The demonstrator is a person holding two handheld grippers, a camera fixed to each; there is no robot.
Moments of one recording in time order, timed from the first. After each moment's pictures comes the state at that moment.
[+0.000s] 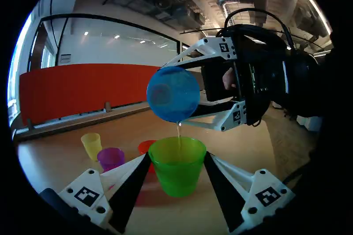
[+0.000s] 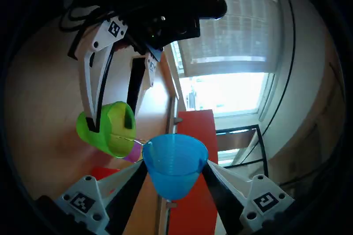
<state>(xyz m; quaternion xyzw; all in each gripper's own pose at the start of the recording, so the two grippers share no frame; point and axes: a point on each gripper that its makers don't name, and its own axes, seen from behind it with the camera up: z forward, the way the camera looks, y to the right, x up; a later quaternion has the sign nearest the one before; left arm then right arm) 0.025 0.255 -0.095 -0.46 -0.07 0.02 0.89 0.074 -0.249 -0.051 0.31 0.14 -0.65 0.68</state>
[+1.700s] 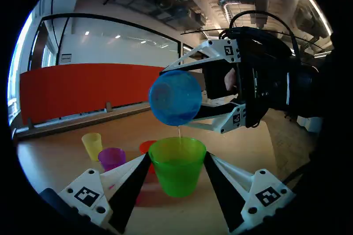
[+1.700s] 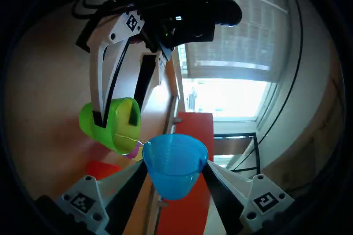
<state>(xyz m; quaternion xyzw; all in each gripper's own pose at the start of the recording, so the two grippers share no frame) 0.025 0.253 -0.091 -0.46 -0.07 0.02 0.89 0.071 -0.252 -0.061 0.30 0.15 -0.68 0.65</state>
